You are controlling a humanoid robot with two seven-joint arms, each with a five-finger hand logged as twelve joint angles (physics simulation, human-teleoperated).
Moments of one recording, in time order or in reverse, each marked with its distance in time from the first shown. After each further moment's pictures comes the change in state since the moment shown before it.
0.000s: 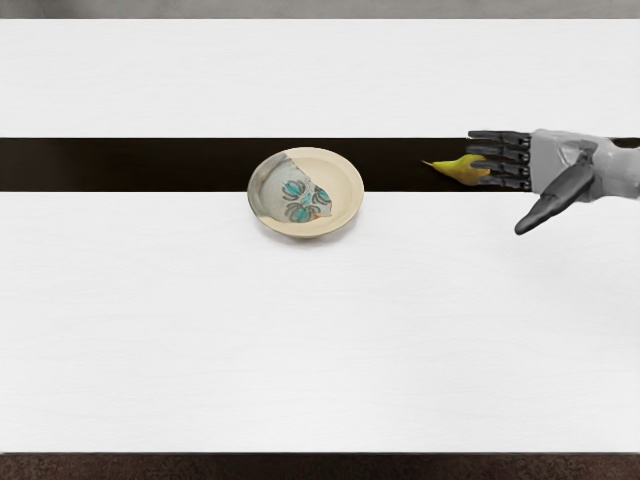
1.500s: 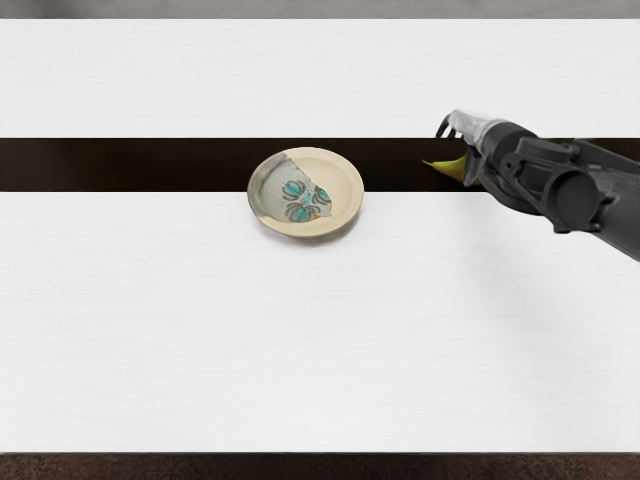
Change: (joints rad) left arm 0.000 0.000 0.000 0.000 0.000 0.000 0.000; right arm 0.341 0.707 -0.513 -0.601 -1.005 -0.606 -0.068
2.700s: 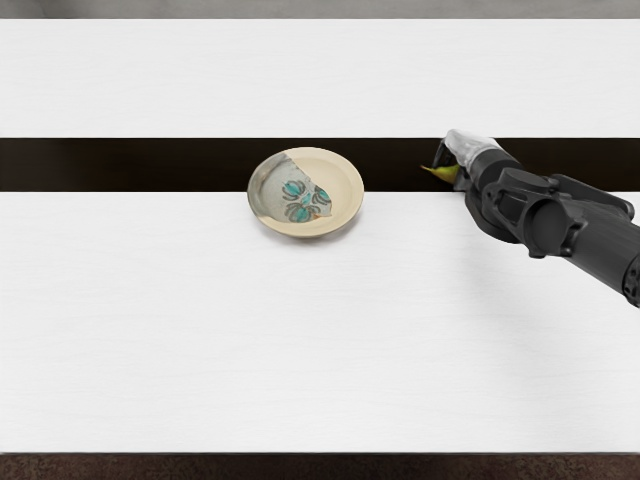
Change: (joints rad) left arm 0.000 0.000 0.000 0.000 0.000 0.000 0.000; right arm -0.067 0.080 -0.030 -0.084 0.050 -0.103 -0.001
